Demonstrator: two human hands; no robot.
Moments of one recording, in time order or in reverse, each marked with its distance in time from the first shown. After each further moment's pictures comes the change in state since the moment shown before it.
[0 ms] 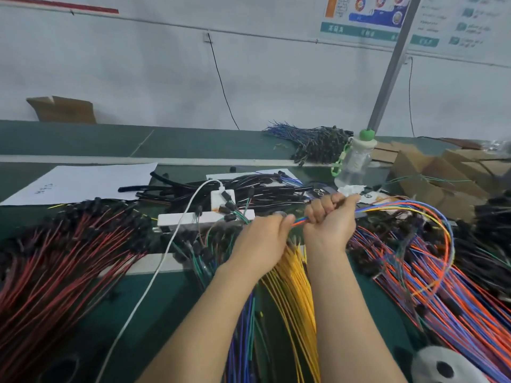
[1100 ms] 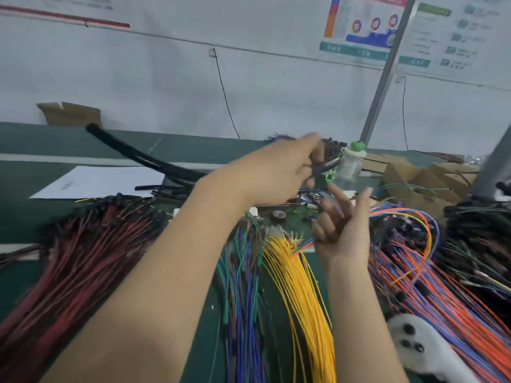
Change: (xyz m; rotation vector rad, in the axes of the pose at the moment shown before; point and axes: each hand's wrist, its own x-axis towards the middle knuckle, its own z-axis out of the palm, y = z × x) left_hand -0.039 0.105 -0.143 0.049 -0.161 0.360; right_hand -0.079 -0.044 -0.001 -0.255 -0.178 0.062
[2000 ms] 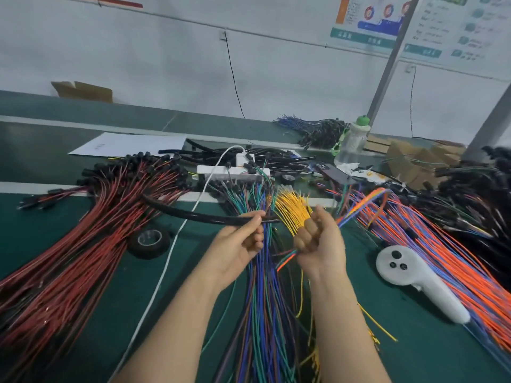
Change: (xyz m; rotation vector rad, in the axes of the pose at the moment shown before) left_hand -0.163 -0.060 0.148 -1.630 0.382 -0.497; right_hand -0.110 0.049 -0.042 -0.066 0.059 0.248
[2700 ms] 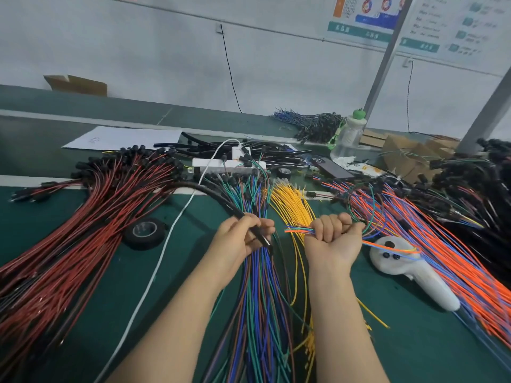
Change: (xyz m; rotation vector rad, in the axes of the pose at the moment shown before) left_hand -0.005 -0.009 0.011 0.126 0.099 0.044; right_hand -0.006 -0.012 -0.014 0.632 0.036 -0.179
